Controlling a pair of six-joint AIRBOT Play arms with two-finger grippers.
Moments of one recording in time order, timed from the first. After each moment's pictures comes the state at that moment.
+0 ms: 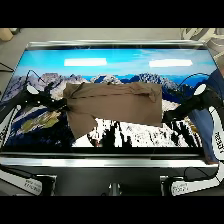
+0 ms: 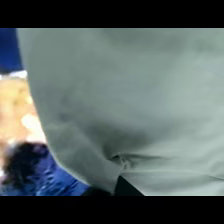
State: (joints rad) left arm 0.10 -1.73 1.30 1.02 -1.12 -1.39; right arm -0.25 -1.64 1.27 -1.23 1.43 0.92
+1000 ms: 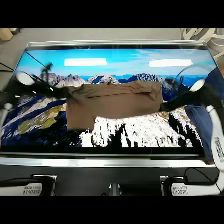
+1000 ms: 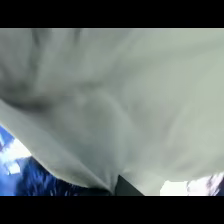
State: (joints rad) left arm -0.02 -1.47 1.39 1.05 -1.11 -1.39; right arm -0.16 -1.53 1.32 -1.13 1.26 0.88
